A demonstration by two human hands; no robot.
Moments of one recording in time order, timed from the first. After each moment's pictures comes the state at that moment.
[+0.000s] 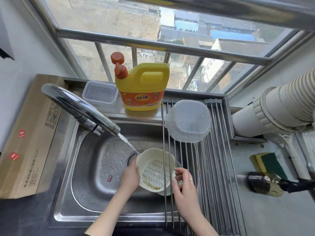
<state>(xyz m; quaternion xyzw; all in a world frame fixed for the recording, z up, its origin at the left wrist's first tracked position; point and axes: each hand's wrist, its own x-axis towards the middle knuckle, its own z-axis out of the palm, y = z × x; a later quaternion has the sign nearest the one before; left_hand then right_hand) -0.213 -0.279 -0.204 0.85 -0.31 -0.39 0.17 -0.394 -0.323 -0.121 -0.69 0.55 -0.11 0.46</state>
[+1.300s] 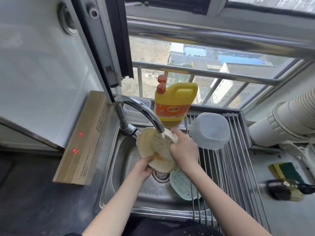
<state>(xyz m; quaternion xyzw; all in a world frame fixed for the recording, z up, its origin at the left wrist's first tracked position) -0.145 -0.274 -0.115 0.51 0.20 -0.58 0.60 -0.244 -0.360 -0.034 -0.79 0.54 -0.06 0.28</state>
